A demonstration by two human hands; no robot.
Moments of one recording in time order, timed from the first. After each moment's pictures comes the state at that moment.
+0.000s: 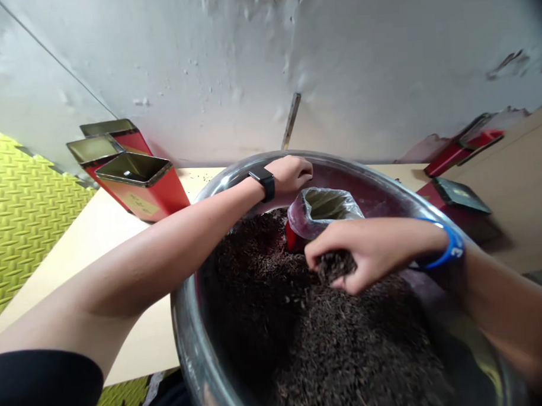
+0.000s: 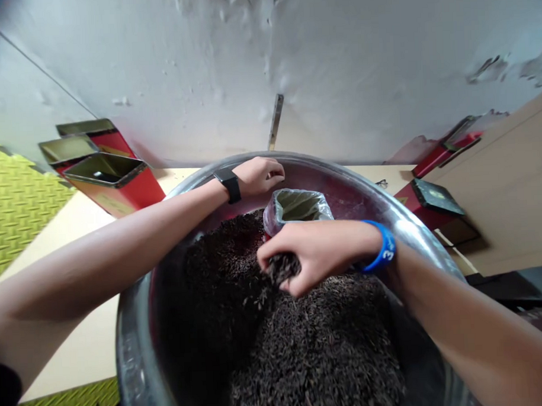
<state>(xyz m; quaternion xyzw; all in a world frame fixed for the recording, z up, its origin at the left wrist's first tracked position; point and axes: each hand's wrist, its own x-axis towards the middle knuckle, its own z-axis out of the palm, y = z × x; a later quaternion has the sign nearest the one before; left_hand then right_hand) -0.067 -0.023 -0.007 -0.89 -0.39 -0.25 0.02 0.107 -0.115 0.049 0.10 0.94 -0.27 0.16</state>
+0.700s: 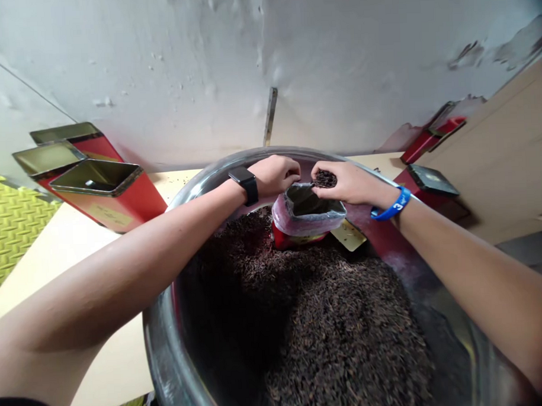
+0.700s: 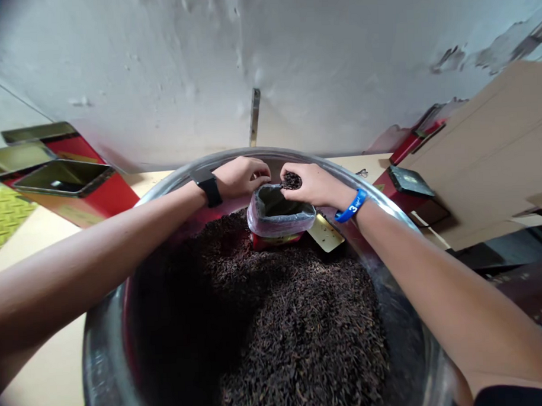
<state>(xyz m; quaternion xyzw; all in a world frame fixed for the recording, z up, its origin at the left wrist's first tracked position) -0.053 -0.024 -0.005 -0.89 -0.38 -0.25 -0.01 0.149 -0.035 0.026 0.39 0.91 -0.05 -0.12</state>
